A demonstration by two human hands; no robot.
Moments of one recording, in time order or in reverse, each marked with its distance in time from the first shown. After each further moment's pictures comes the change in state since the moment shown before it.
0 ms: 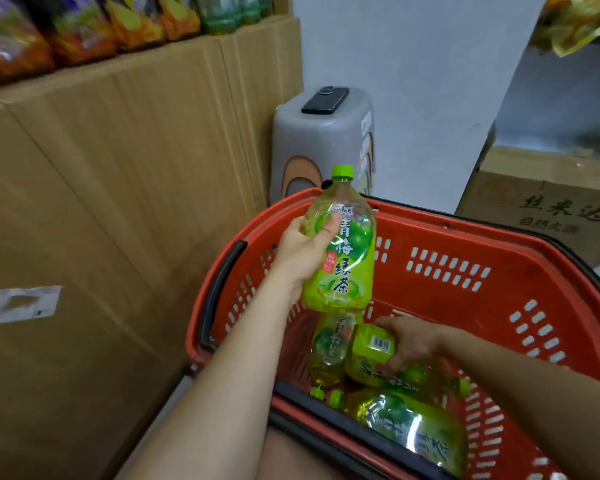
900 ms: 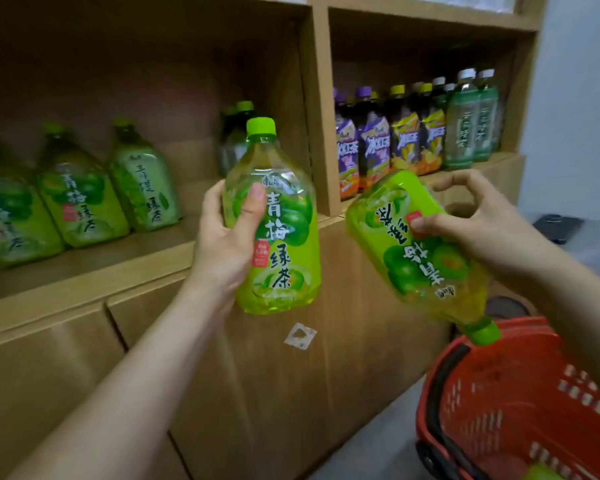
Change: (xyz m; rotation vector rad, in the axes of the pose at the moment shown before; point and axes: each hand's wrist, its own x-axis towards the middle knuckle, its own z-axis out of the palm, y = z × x) left_hand -0.193 0.180 -0.285 -0.010 0.764 0.623; right_hand -0.149 -0.380 -0.122 0.636 0.553 -0.933
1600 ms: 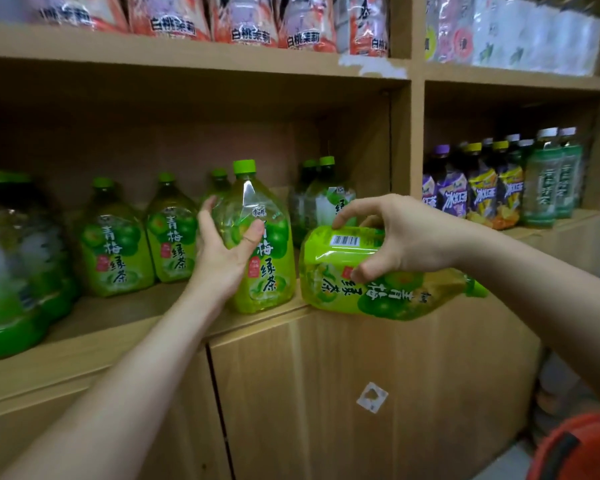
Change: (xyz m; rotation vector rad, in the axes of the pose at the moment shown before) left_hand 0.079 0.011 -0.124 0.542 0.182 0.157; right_hand 0.057 -0.111 0.132 -0.632 -0.509 -0.440
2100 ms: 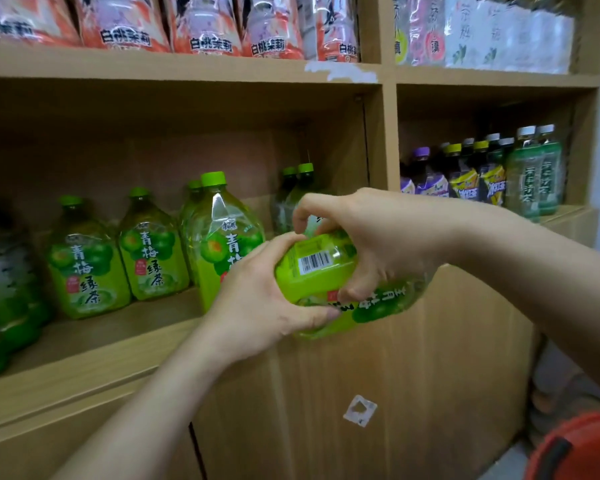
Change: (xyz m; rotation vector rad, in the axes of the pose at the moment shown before) left_hand -0.047 0.051 0.031 0.221 -0.418 0.285; right_hand -0.007 -0.024 -0.024 -0.390 -0.102 -0.162
